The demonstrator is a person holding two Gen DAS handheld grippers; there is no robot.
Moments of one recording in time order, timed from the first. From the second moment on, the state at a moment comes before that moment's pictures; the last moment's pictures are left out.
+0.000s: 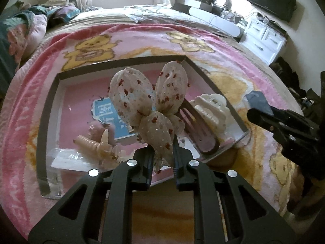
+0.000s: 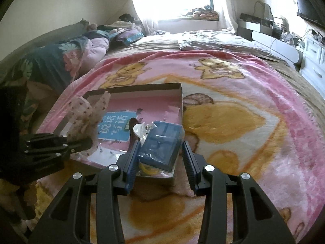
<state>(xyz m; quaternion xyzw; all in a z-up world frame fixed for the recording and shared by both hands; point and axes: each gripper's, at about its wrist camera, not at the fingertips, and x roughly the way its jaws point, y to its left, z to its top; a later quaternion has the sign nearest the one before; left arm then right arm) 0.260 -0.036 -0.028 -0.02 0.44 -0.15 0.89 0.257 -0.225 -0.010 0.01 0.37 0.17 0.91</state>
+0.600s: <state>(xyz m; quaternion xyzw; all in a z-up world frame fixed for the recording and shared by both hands) 0.266 -0.006 -0.020 -0.03 0.43 -0.10 0.89 0.268 -0.164 -0.023 -0.04 0.39 0.23 0.89</state>
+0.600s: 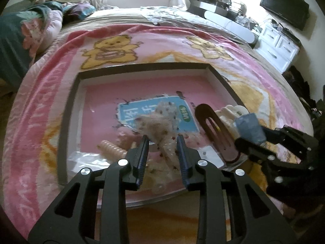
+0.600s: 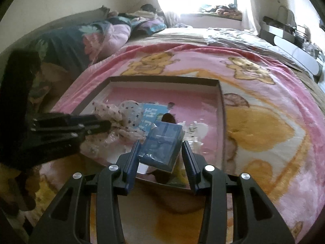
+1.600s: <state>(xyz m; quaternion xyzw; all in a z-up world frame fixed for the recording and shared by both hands) 0.210 0.015 0.032 -0.04 0.39 -0.08 0.92 0.221 -0.175 0.021 -0.02 0.35 0.21 0.91</state>
